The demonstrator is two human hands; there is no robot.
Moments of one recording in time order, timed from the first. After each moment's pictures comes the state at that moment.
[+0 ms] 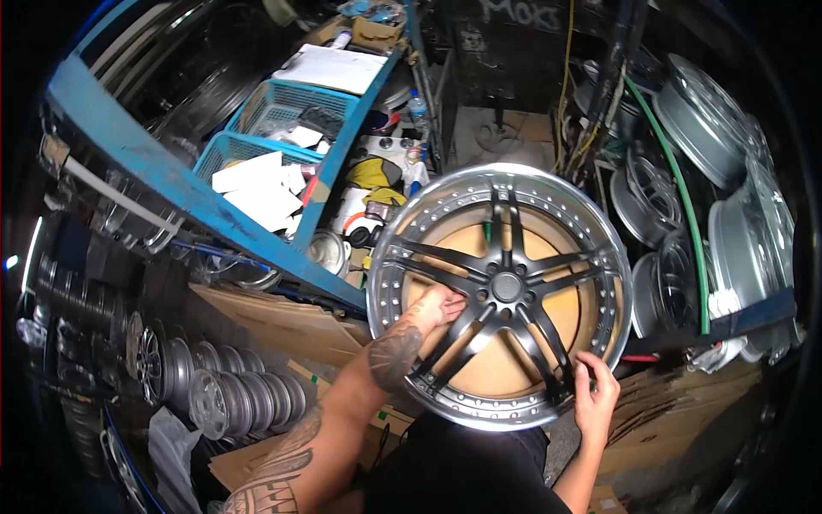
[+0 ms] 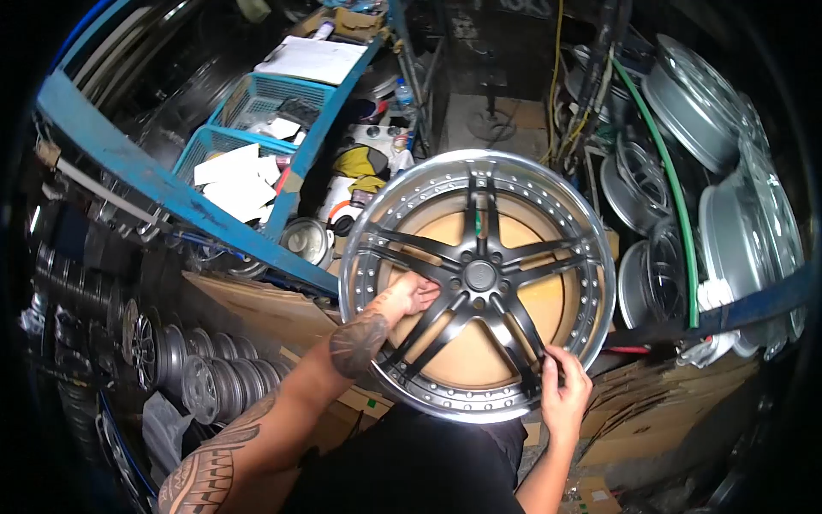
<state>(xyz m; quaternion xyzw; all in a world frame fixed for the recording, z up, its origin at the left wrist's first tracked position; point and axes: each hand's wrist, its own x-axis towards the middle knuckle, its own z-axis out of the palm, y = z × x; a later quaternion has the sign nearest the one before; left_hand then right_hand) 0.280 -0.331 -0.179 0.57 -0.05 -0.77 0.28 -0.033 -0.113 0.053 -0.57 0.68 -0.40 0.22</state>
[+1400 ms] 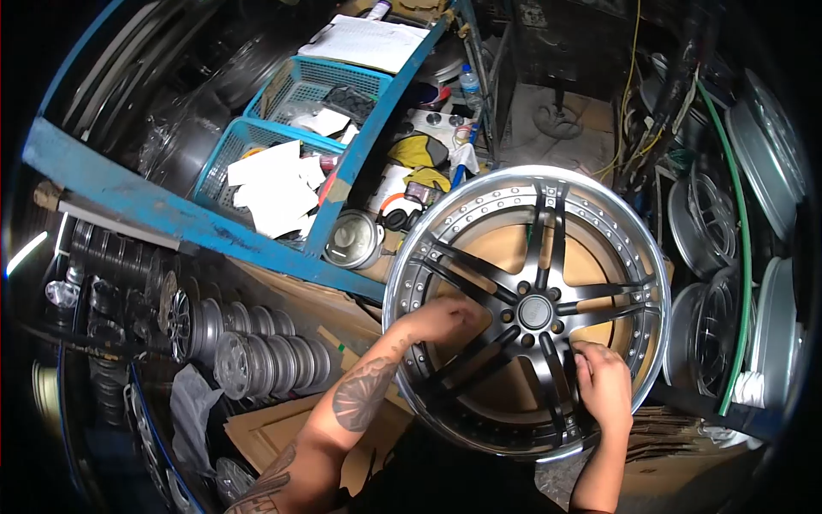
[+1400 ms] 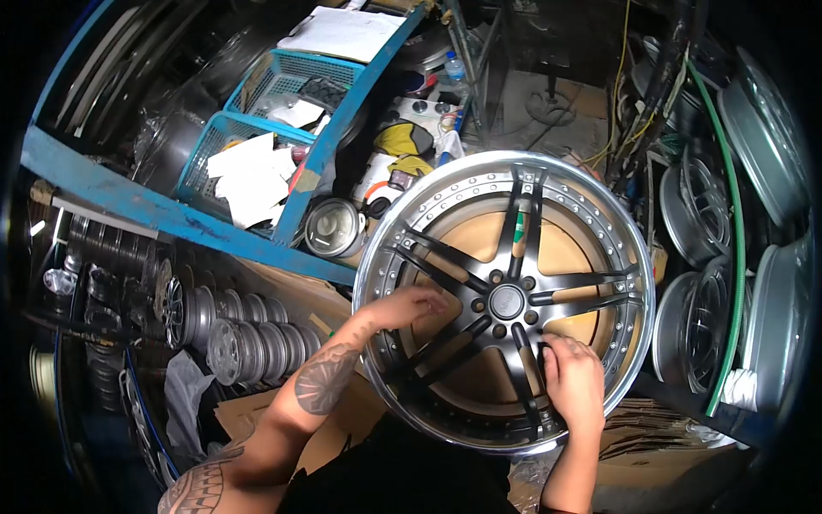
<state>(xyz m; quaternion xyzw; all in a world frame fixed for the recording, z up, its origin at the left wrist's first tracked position) 0.333 -0.309 -0.084 0.51 -0.65 -0.55 0.11 -0.044 -0.254 0.048 -0.75 0.58 -0.17 0.26</state>
